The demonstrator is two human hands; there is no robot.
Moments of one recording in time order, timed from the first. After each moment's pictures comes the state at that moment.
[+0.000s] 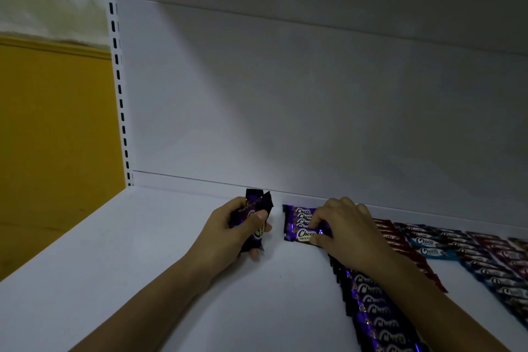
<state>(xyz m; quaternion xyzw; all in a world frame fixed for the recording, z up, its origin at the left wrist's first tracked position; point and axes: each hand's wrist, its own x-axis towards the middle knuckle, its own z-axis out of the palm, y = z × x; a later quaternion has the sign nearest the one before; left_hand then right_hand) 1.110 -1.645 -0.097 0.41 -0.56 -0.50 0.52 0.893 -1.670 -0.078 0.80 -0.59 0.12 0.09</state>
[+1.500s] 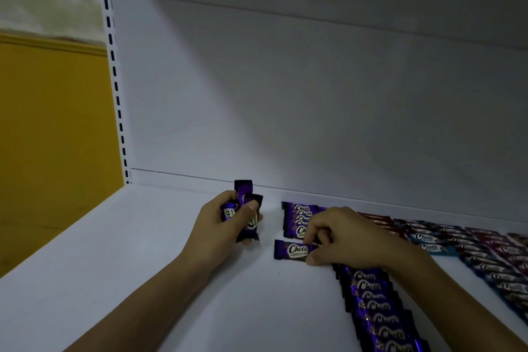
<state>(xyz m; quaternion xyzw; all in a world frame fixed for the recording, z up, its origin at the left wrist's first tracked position) 1.109 -1.643 -0.093 0.45 -0.53 -0.44 0.57 0.888 -1.661 -0.059 0.84 -0.51 0.10 -0.17</state>
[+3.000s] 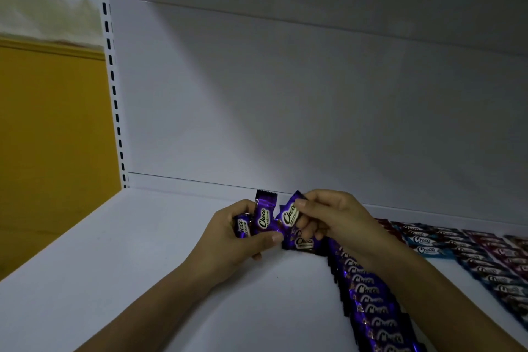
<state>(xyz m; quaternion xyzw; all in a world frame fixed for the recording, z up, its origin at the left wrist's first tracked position) 1.104 -1.641 -0.094 0.36 -0.64 -0.43 0.52 0.912 -1.649 -0.046 0.65 -0.47 0.38 -0.45</state>
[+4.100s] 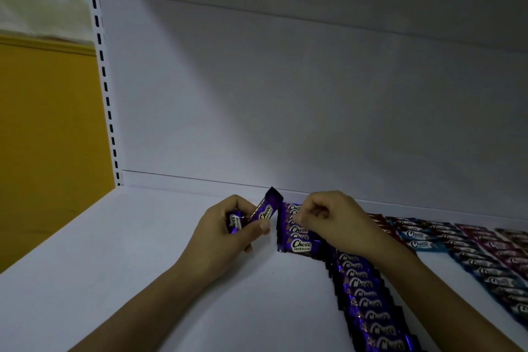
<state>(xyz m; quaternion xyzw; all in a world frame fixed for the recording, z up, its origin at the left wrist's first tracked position) 1.107 -1.641 -0.099 0.42 -0.64 -0.36 0.53 0.900 -1.658 -0.056 0.76 -0.56 0.28 -0.19</state>
